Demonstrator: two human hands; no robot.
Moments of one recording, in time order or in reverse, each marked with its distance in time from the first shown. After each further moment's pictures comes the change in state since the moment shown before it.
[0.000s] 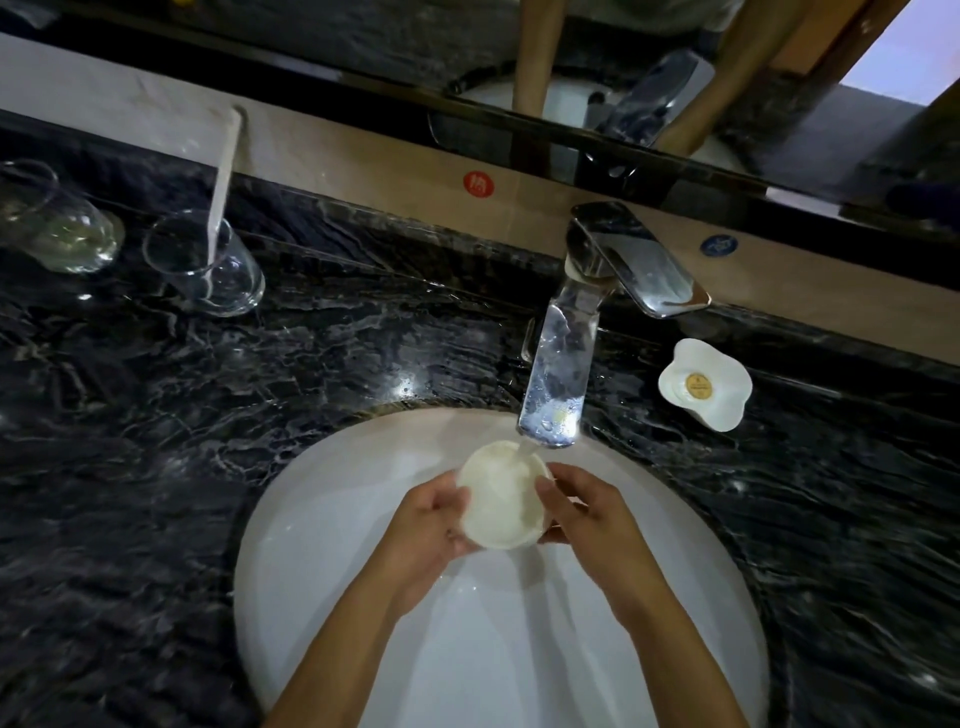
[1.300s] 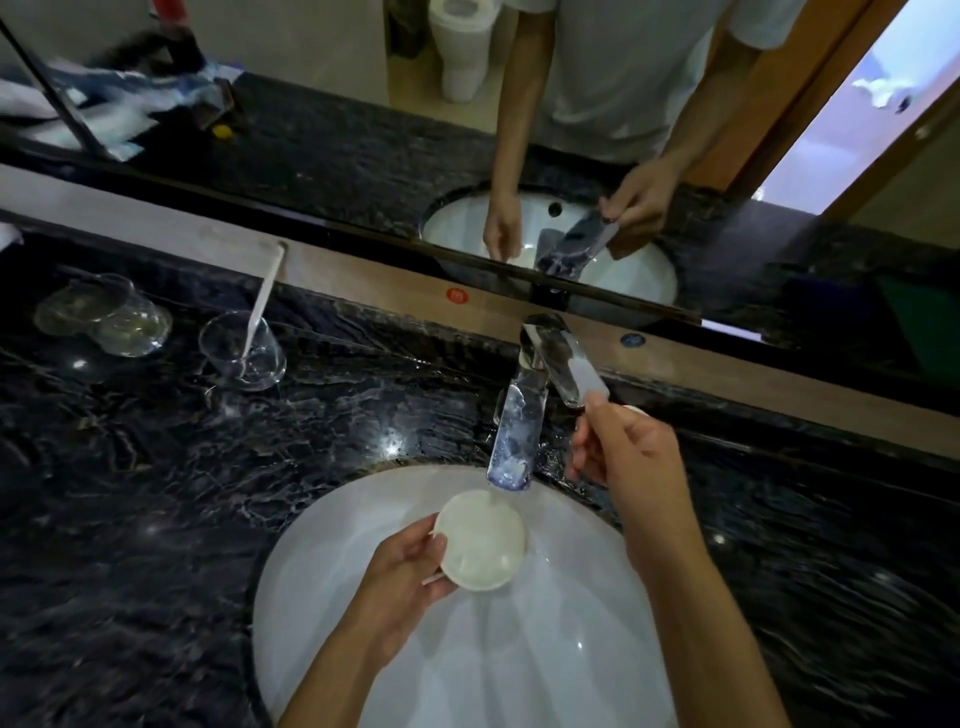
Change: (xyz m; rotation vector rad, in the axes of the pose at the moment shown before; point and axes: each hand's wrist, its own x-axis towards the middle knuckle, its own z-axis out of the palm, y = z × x) left_hand -0.047 0.024 0.004 -0.127 -0.006 0.071; right_hand -0.054 -0.157 -0.033 0.130 0.186 -0.373
